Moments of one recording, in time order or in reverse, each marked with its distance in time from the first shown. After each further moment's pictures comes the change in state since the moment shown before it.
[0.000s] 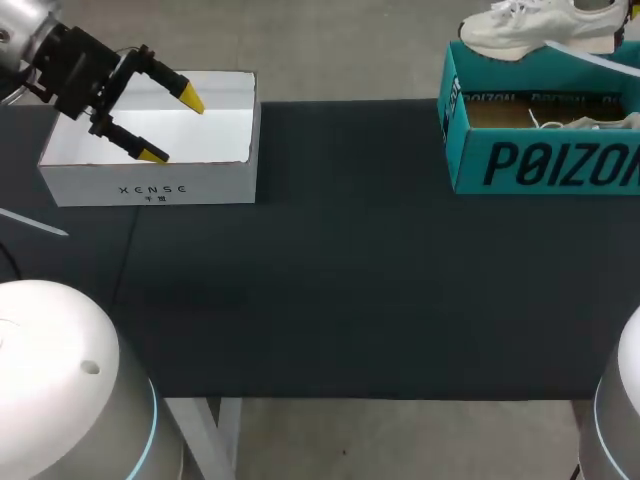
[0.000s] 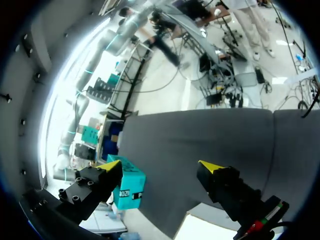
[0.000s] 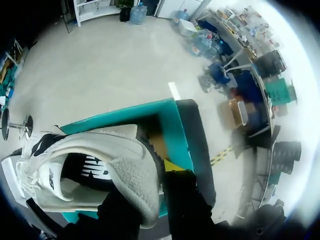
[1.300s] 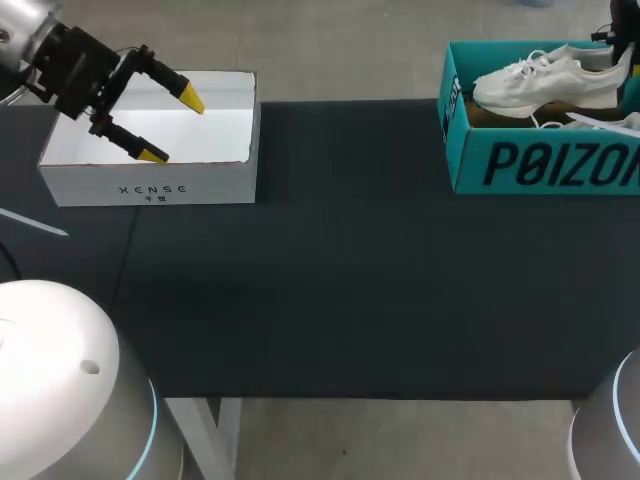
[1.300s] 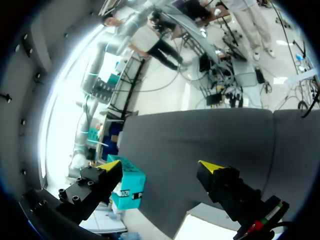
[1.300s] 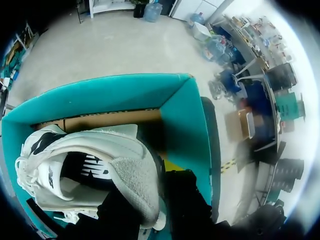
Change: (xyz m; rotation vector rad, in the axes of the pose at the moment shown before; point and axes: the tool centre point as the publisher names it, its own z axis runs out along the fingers) left arm 0.000 0.000 0.000 0.000 0.000 0.000; right arm -0.006 -0.011 0.121 -0.035 0.033 -0.115
